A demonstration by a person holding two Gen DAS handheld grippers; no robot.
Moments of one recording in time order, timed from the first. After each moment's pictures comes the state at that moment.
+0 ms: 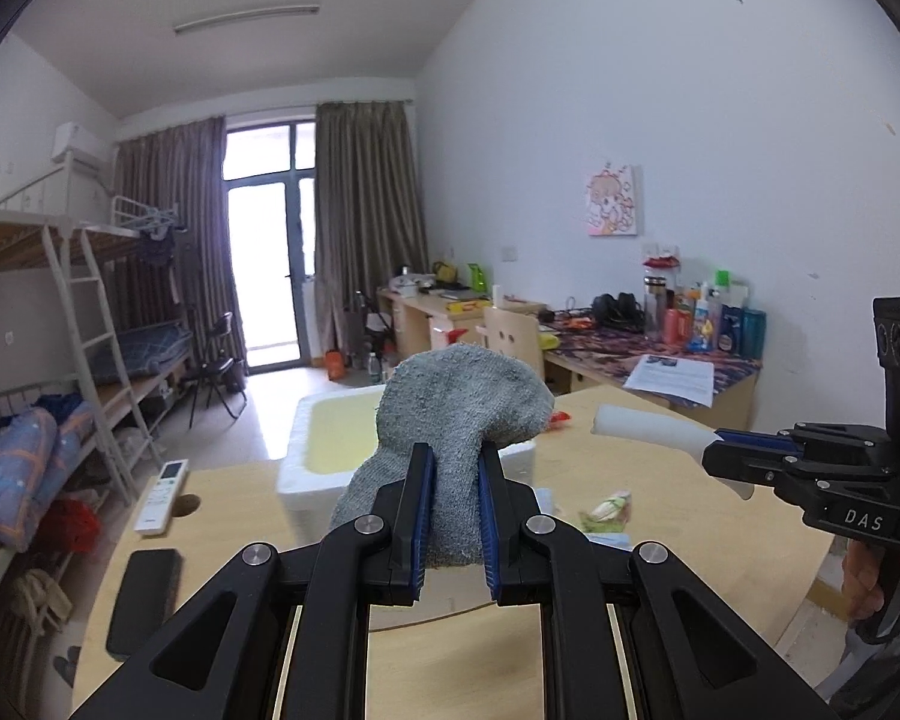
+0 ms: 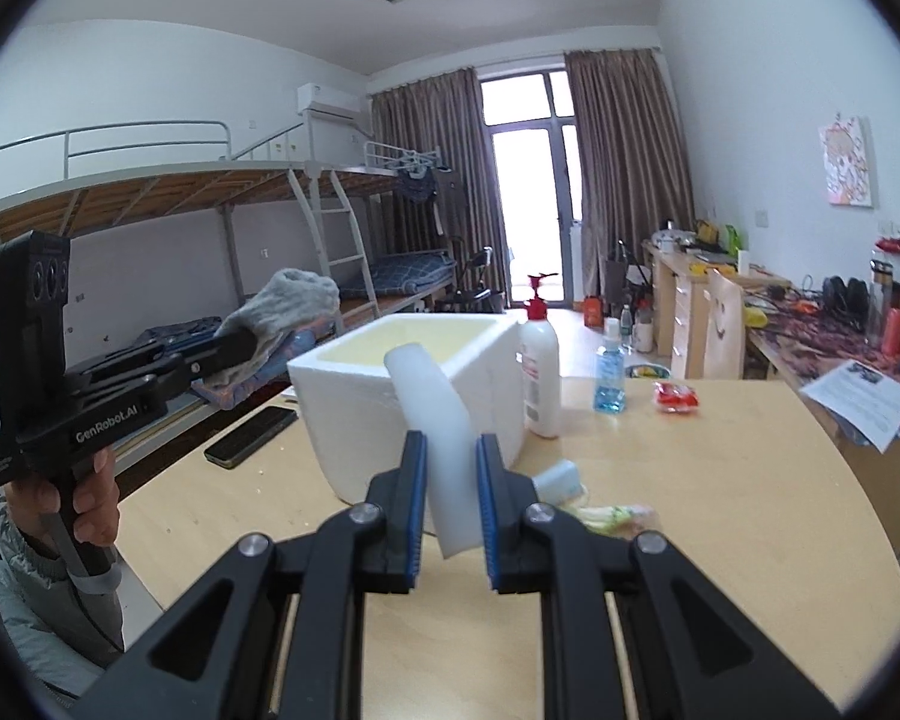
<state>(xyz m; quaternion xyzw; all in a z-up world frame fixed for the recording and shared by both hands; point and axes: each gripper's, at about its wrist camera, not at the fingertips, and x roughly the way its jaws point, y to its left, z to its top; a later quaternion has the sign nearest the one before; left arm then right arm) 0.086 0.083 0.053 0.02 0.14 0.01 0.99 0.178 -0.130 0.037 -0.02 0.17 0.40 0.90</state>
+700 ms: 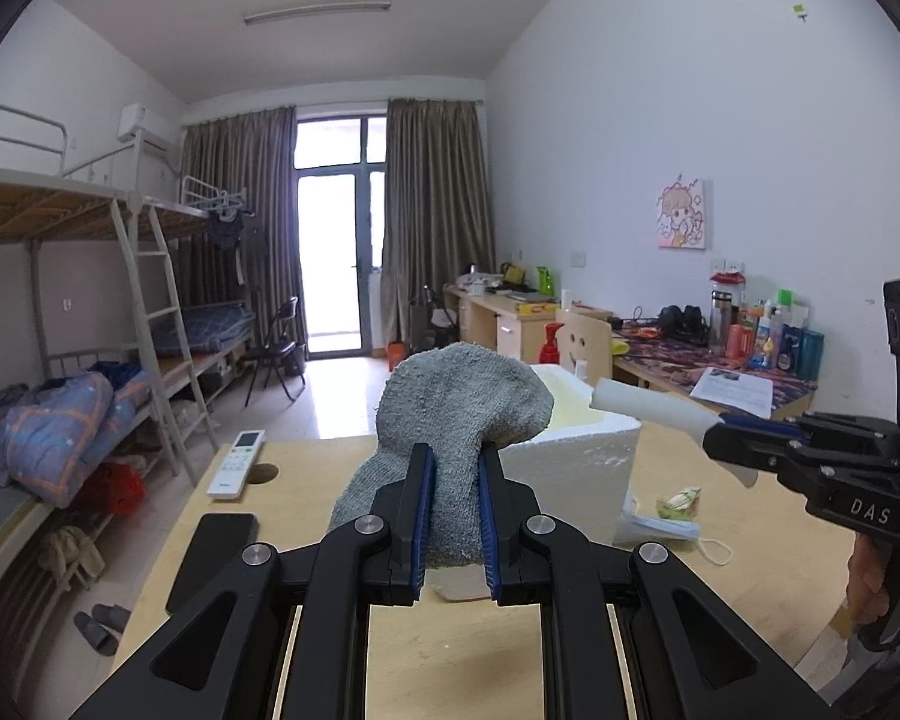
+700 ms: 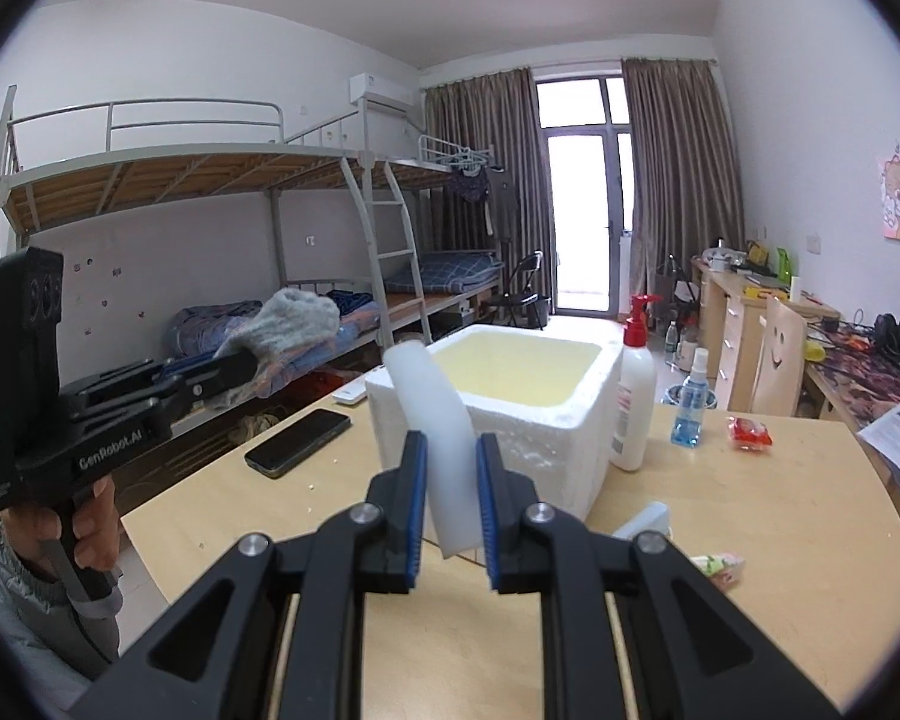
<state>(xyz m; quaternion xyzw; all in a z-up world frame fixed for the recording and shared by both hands) 0.065 0.121 0.045 0.00 0.13 0.09 0.99 0.172 -0.066 0.046 -0.04 0.16 0.45 0.88</state>
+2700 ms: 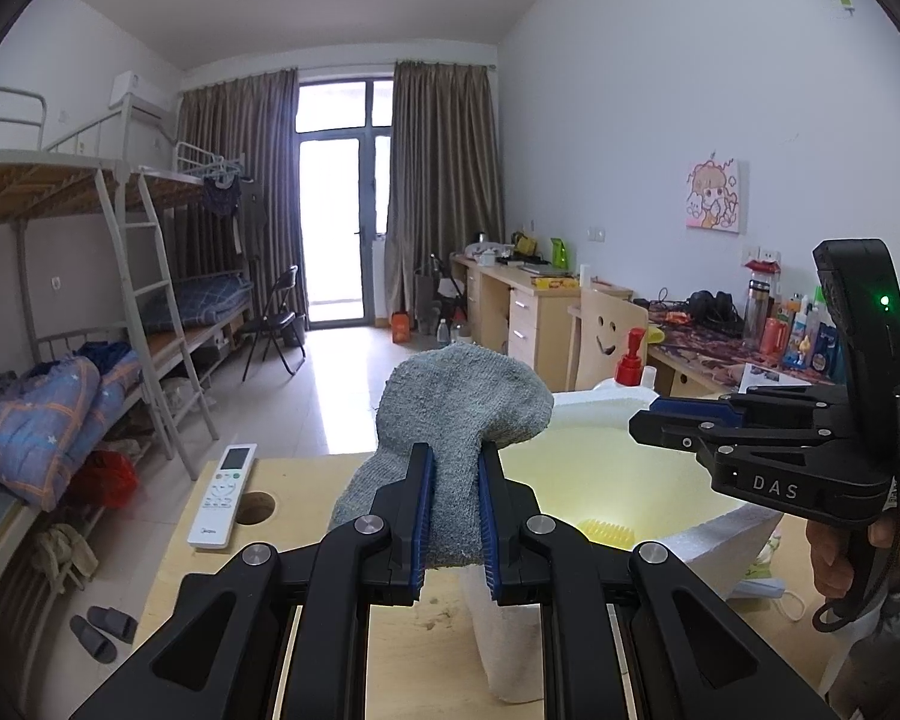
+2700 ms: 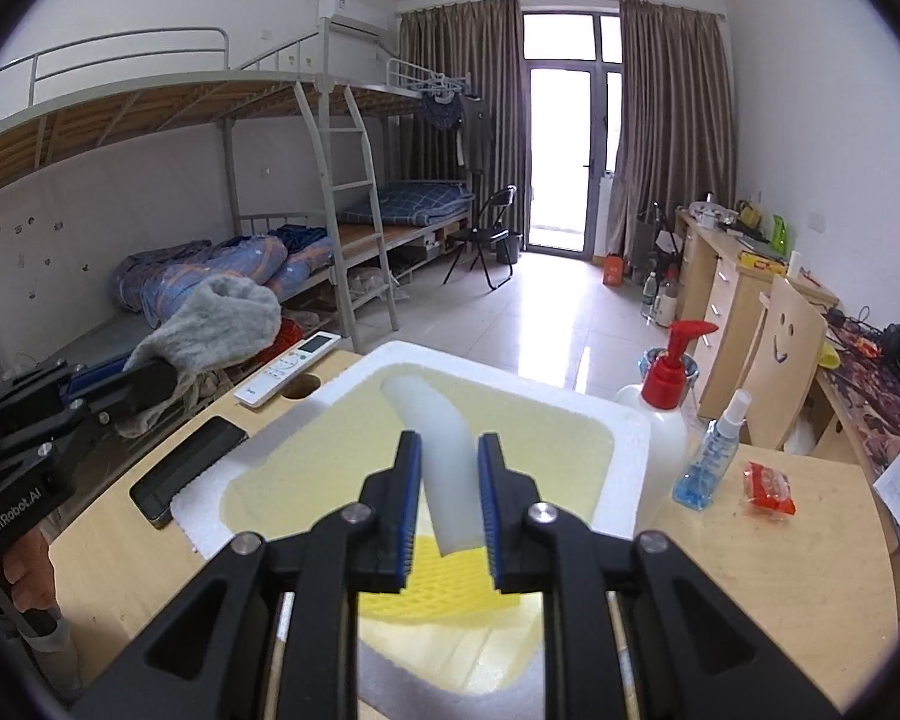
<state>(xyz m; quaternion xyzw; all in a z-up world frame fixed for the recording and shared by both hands) 0.159 0.187 0.057 -0.02 0.17 0.09 0.98 0.291 0.047 0.059 -0.10 0.24 0.41 0.88</state>
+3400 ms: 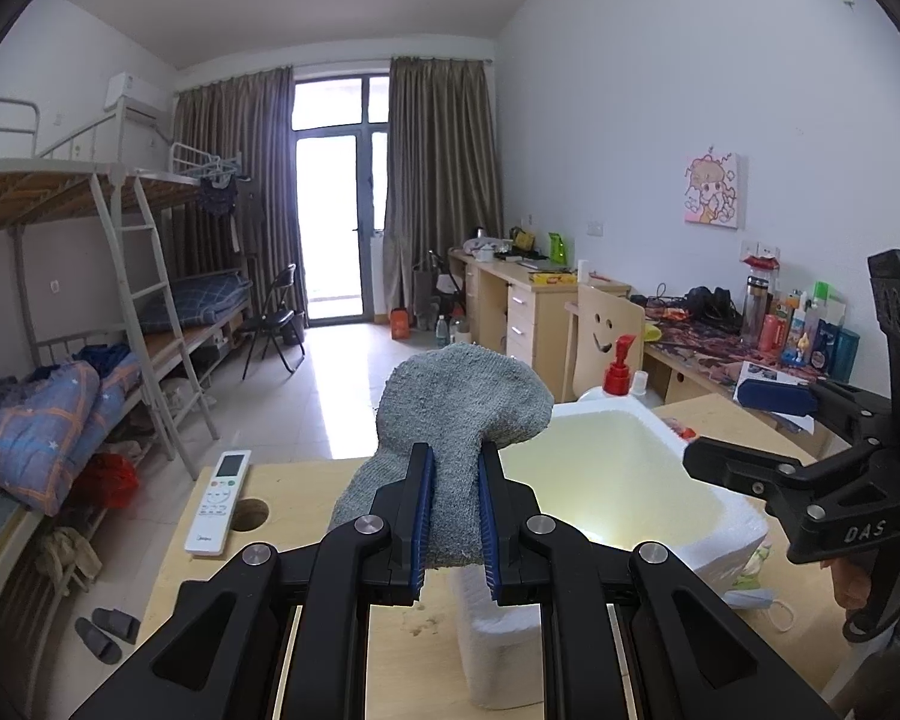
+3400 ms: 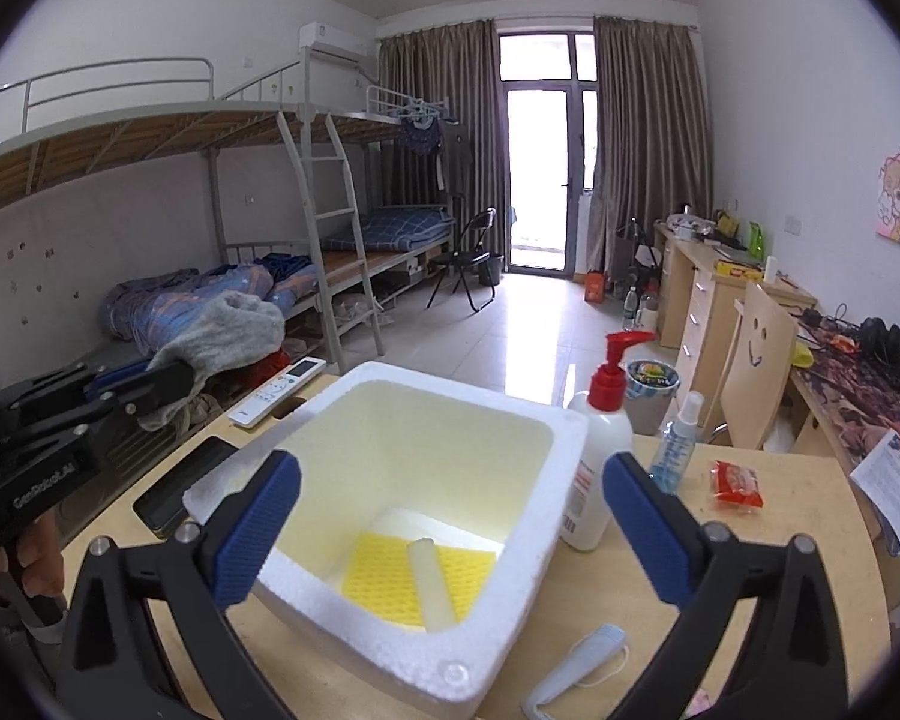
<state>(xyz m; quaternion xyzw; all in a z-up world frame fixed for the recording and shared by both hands) 0.167 0.179 0.066 -0.01 0.18 0.09 0.98 0.282 0.009 0.074 -0.08 0.22 0.39 0.89</state>
